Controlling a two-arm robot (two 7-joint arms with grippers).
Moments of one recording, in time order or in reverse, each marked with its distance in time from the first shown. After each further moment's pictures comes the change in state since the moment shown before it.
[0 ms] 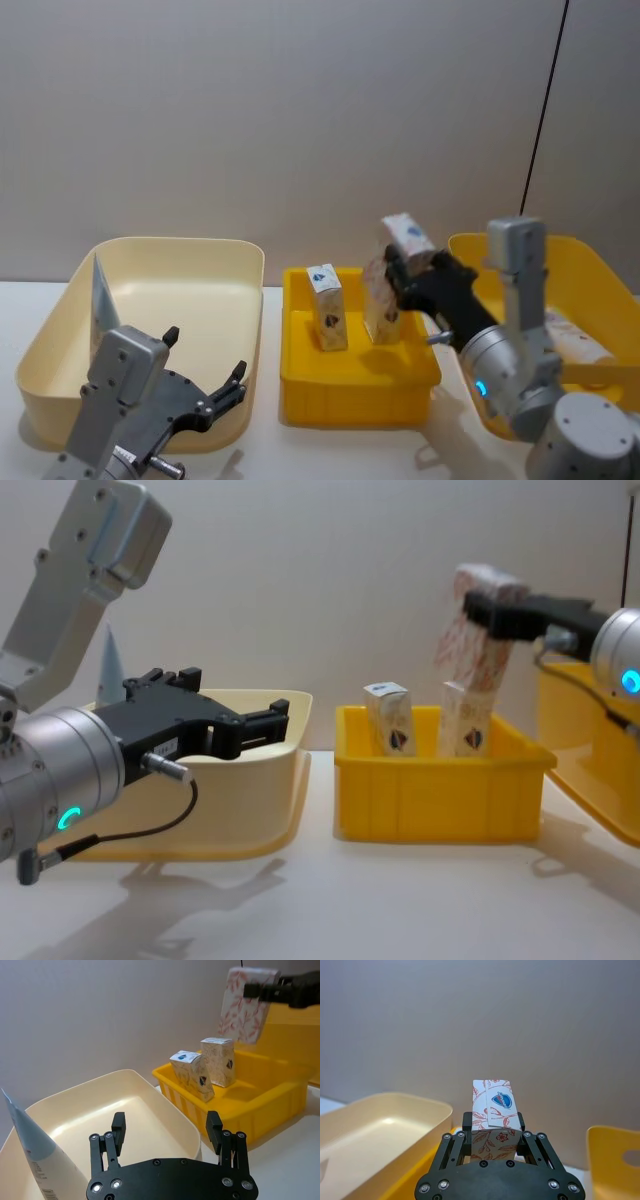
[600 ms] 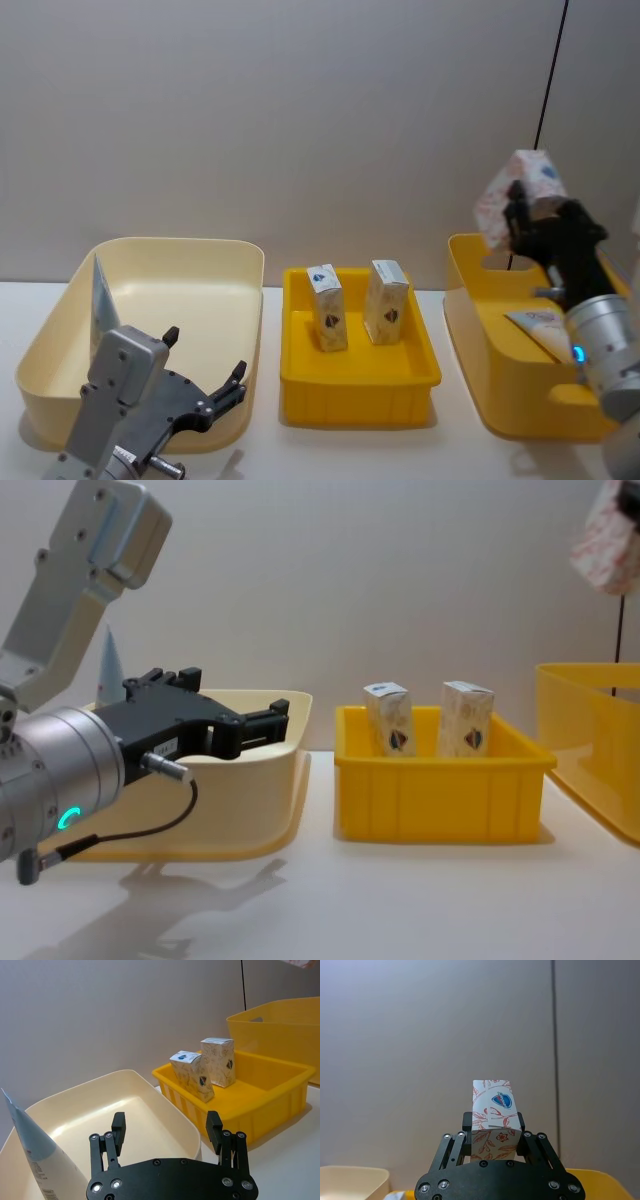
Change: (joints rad) left arm 0.000 0.000 0.000 0.000 0.000 0.000 0.000; right arm -0.065 0.015 0.172 -0.164 0.030 -0.078 -0.105
